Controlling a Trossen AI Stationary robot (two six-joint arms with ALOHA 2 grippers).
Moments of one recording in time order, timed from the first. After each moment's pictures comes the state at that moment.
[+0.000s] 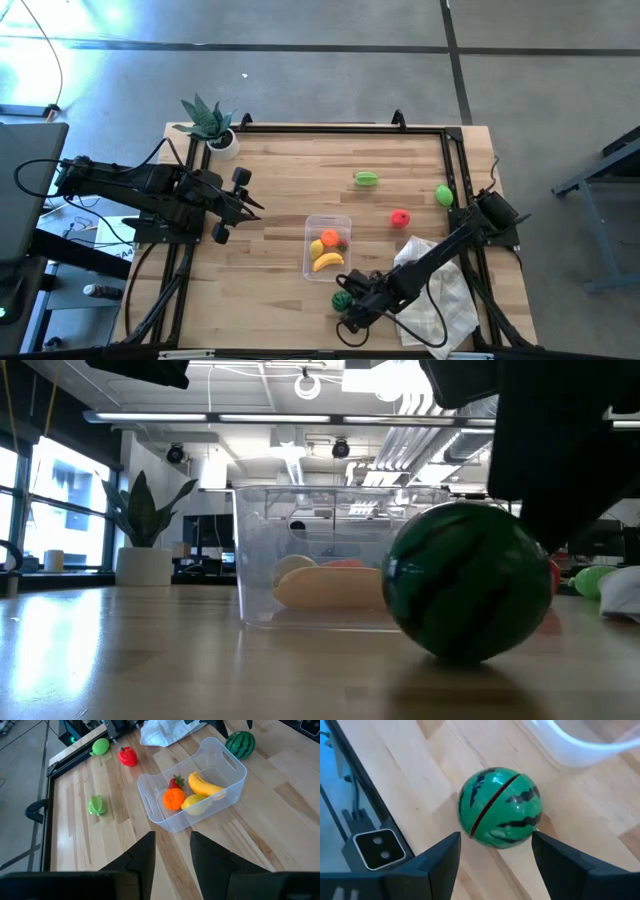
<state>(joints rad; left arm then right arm) -0.03 0.84 0.86 -0.65 -0.07 0.44 0.63 1.93 1.31 -0.46 0.19 1.30</state>
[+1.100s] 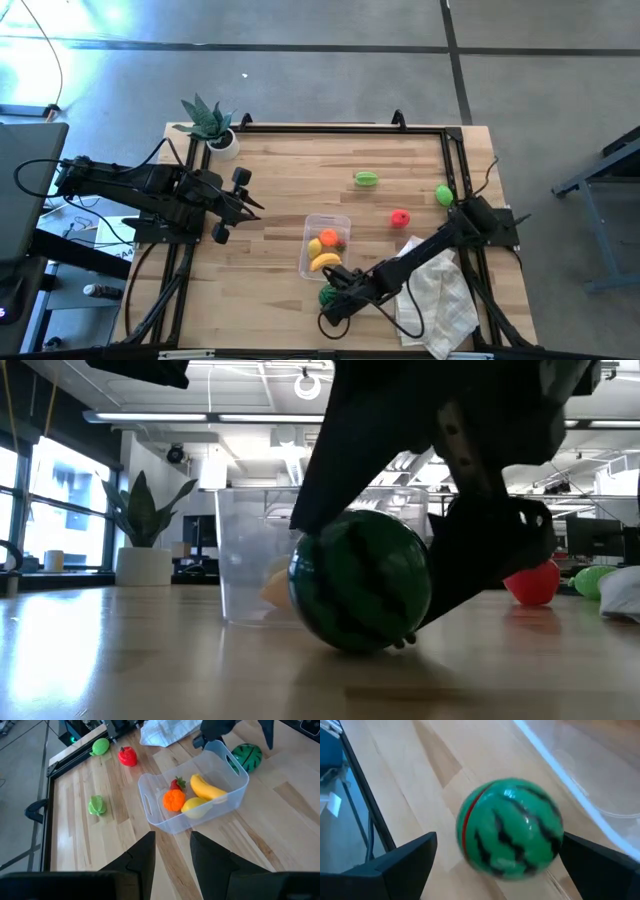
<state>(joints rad) -0.03 0.84 0.86 -0.65 -0.07 0.44 0.55 2.04 1.31 -0.20 0.19 1.25</state>
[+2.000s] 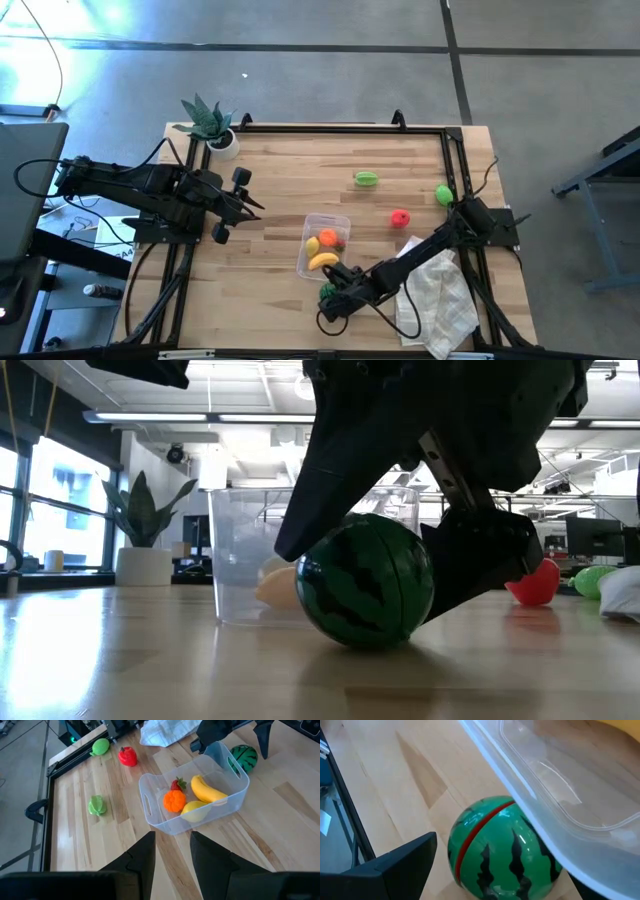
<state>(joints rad) -0.03 0.84 0.86 -0.65 -0.07 0.44 0.54 2.07 1.32 -0.19 0.27 1.27</state>
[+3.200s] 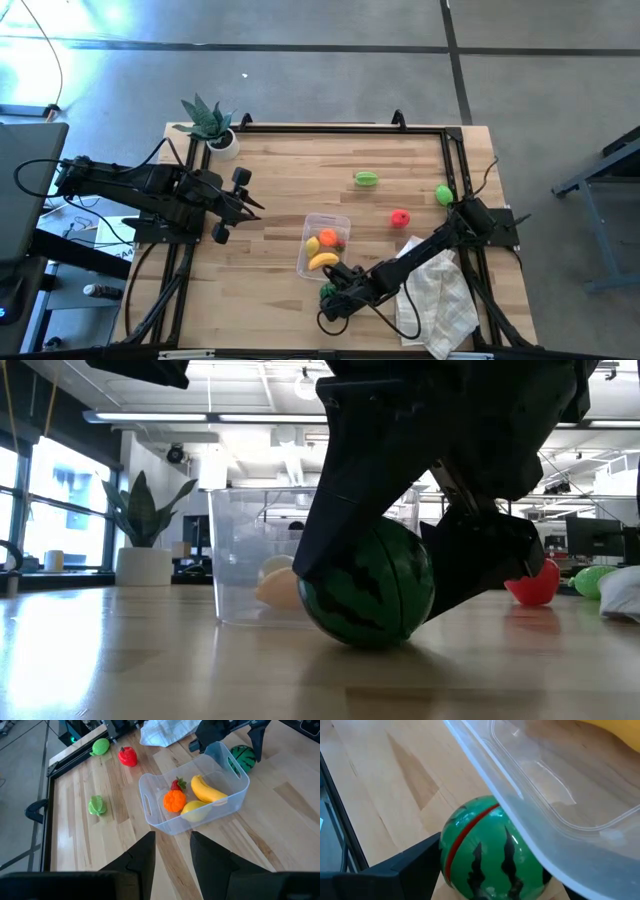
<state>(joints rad) -0.03 0.84 0.86 -0.65 -0.07 0.44 0.54 2.08 1.31 -0.21 0.29 1.28</state>
